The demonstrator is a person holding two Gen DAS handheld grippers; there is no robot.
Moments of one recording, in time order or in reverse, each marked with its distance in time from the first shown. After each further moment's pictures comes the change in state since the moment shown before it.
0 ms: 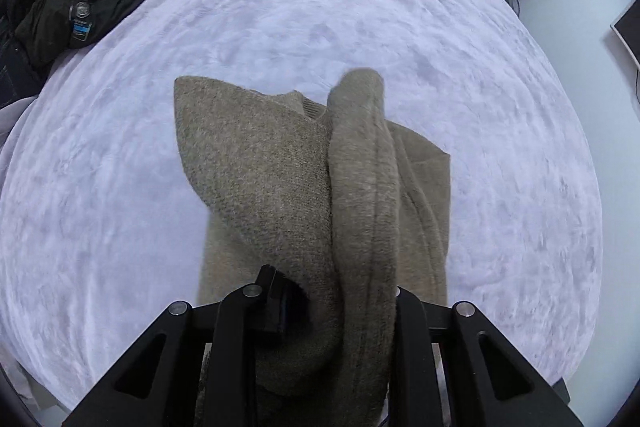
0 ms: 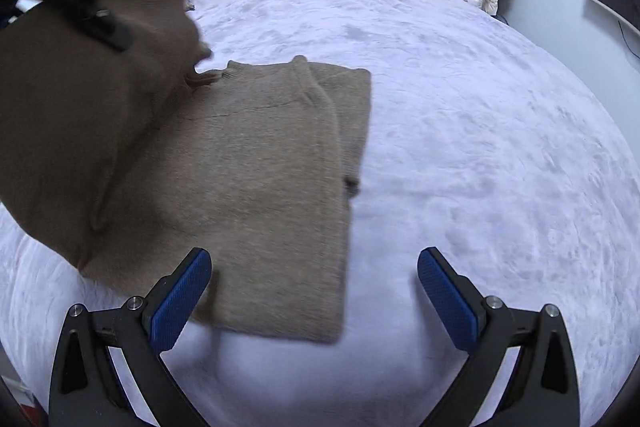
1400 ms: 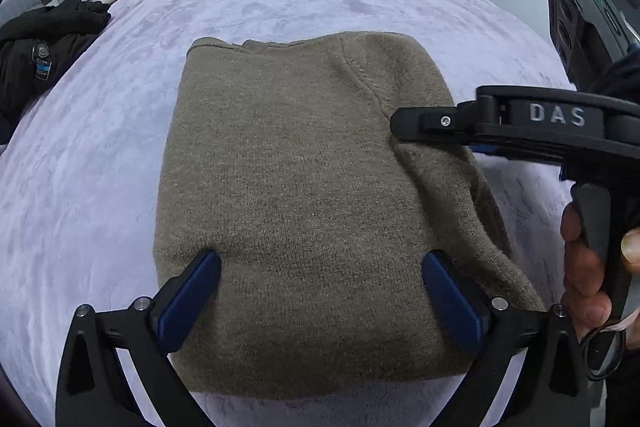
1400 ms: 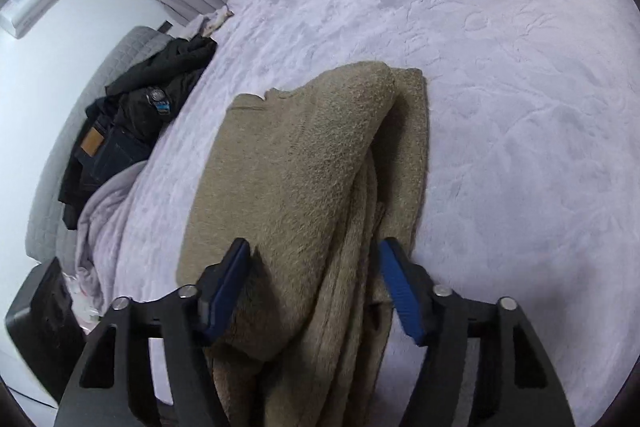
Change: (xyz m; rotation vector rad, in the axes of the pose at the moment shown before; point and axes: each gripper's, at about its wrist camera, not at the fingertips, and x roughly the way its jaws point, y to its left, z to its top) left arm 0.040 0.002 -0.115 0.283 -0.183 -0.022; right arm 0.078 -0.053 0.085 0.220 0.199 0.491
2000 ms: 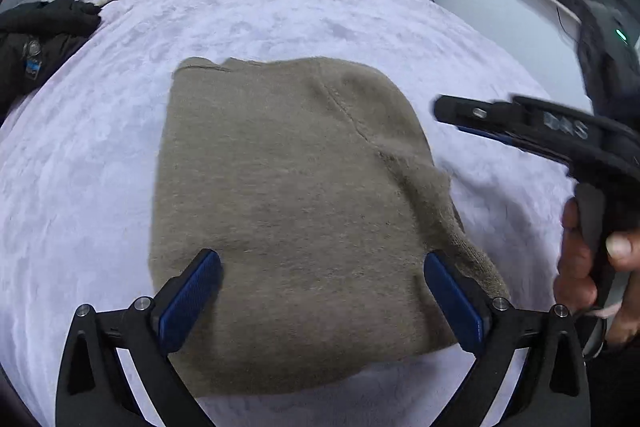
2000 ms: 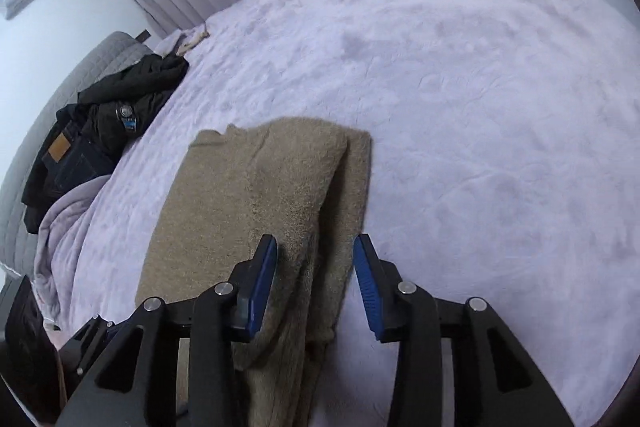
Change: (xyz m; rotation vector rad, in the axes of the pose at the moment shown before) left arm -0.025 0.013 0.001 -0.063 -0.088 -0.111; right arm -0.044 -0.004 0.008 -0.074 -0.161 -0.159
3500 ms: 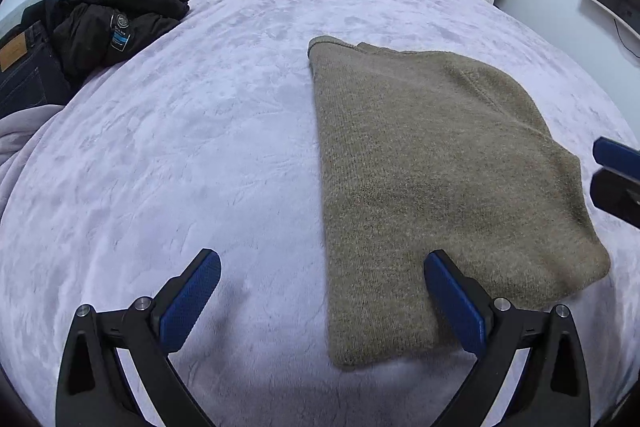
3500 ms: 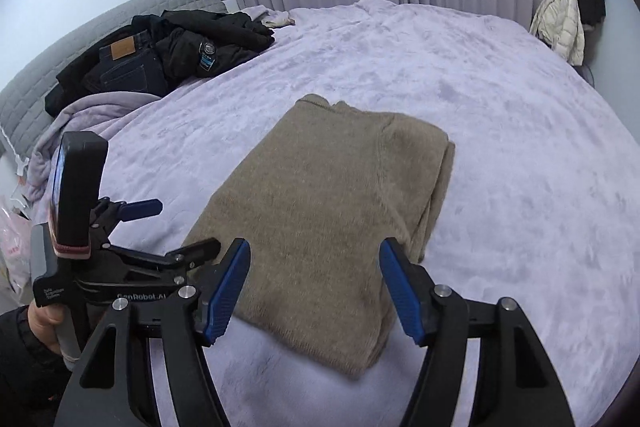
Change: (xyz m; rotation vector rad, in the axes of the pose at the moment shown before) left arm 0.002 0.069 -0.036 -0.051 -0.024 0.246; right arm -0.041 0.106 -0.080 -0.394 -0.047 -0.023
